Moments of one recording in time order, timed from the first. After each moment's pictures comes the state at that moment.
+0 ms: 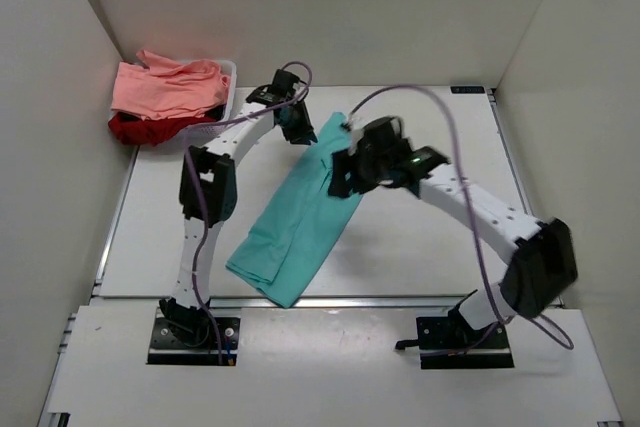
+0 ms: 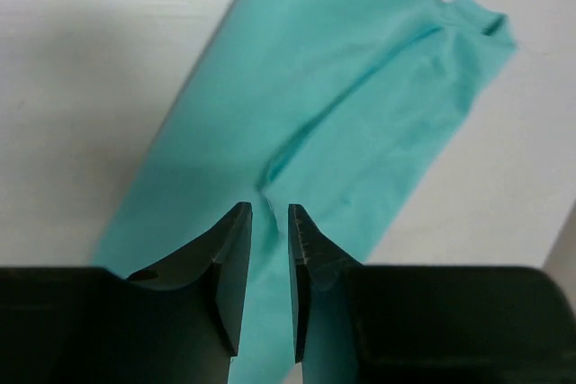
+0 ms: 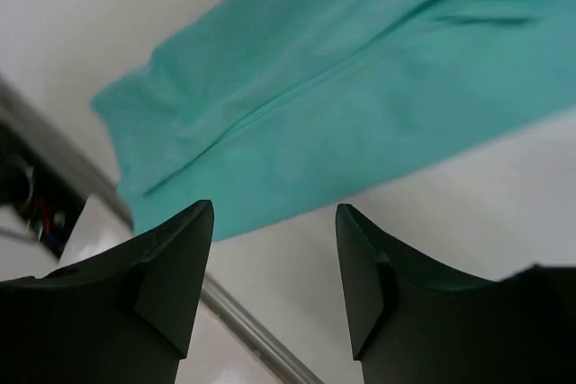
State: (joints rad) left arm -0.39 2.24 2.02 -0.73 0.20 -0.66; right arm 0.55 1.44 1.31 -0.59 -0.24 0.26
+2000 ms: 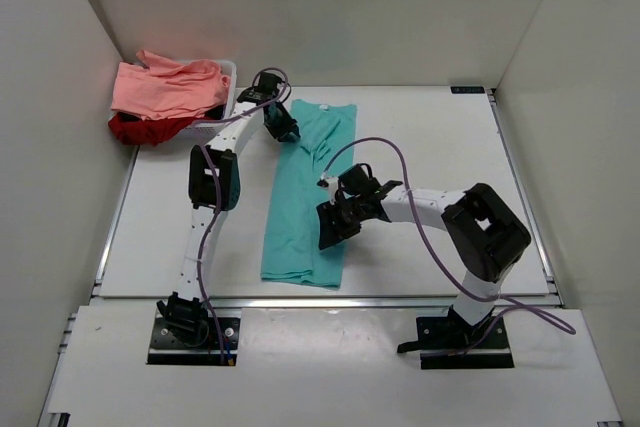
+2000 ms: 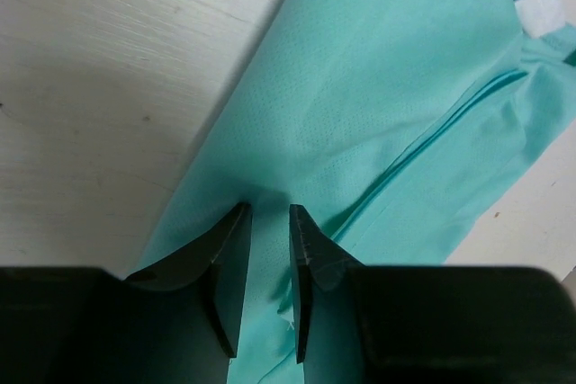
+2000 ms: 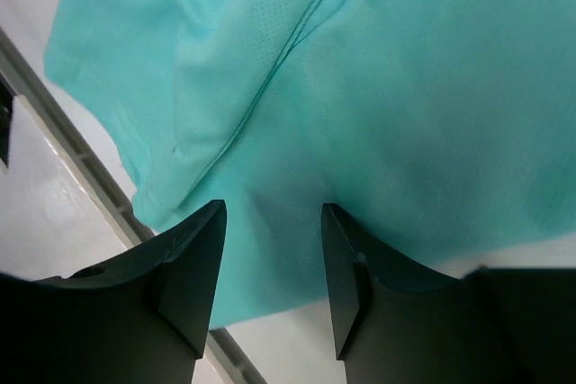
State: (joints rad) left arm -0.27 2.64 2.42 -0.81 0.15 -0.83; right arm 0.73 1.78 0.99 -0.23 -0.52 0.25
